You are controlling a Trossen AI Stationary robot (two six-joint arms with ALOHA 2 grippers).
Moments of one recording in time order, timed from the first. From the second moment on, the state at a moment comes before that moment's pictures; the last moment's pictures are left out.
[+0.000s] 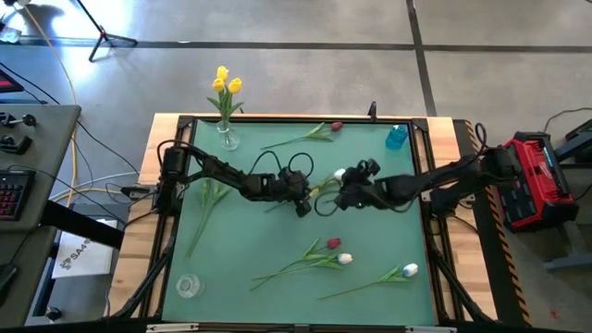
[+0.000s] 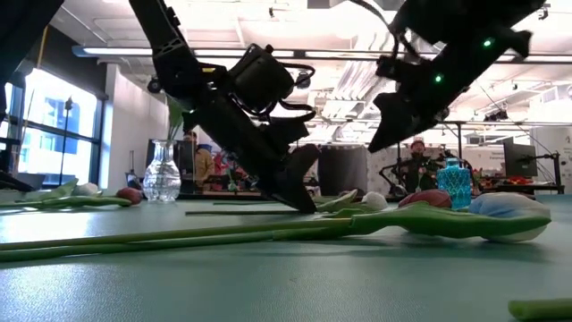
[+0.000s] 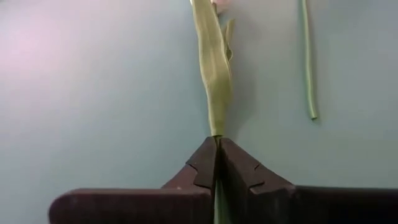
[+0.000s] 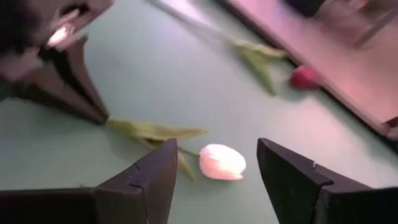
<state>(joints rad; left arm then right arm) 0.07 2.08 0.98 0.30 -0.29 -0.31 0.11 1.41 0.71 -0.23 0.79 0.46</state>
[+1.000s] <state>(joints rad) 0.05 1.68 0.70 0.87 -0.39 -0.21 0.04 1.31 0.28 0.98 0.51 0.31</state>
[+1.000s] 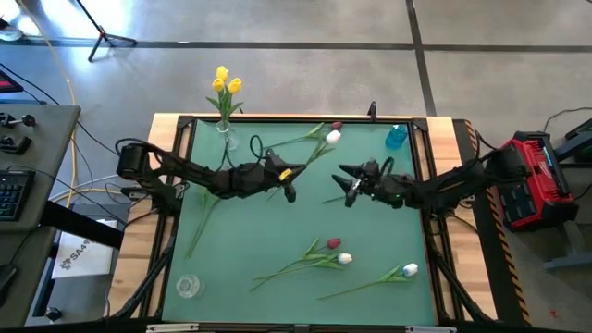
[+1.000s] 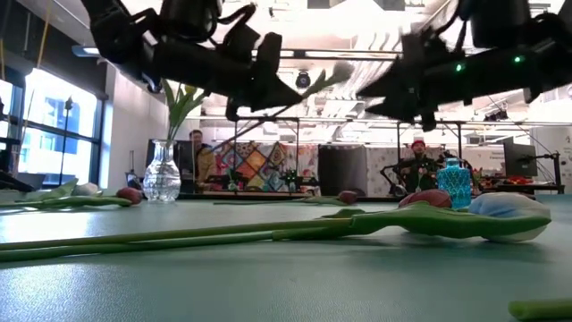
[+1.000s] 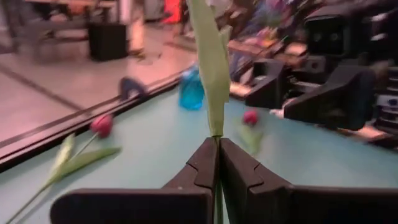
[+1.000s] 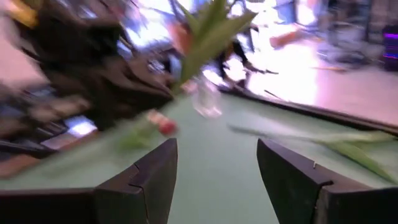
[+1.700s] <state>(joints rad) 0.03 1.76 0.74 1.11 -0.24 -0.09 -0.08 1.45 0.49 1.00 0.12 0.20</state>
